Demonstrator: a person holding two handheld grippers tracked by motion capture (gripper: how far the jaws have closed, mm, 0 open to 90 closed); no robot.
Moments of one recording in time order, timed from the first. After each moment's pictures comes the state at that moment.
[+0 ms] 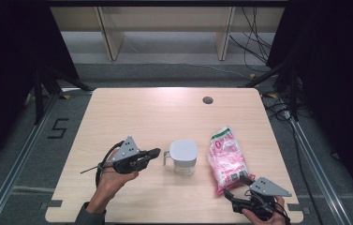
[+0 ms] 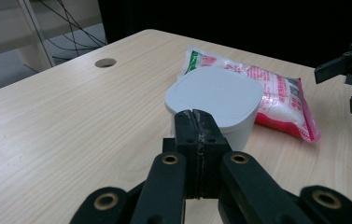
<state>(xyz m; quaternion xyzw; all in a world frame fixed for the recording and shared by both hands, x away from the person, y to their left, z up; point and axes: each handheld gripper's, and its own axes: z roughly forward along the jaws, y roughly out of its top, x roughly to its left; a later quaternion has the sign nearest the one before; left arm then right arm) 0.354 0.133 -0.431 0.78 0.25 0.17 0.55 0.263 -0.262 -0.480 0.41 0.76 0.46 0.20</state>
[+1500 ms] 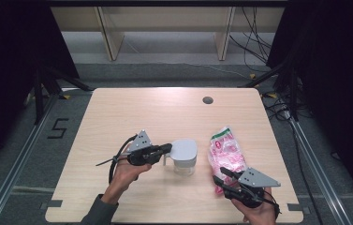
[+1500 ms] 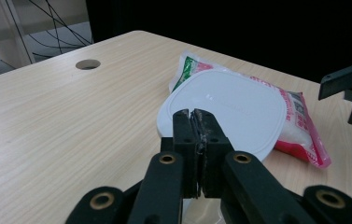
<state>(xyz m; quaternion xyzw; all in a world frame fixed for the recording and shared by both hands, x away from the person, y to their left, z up) 0.383 0.108 -0.447 0.78 0.25 0.14 0.56 0.288 -0.232 -0.464 0.33 0.77 0.51 0.20</state>
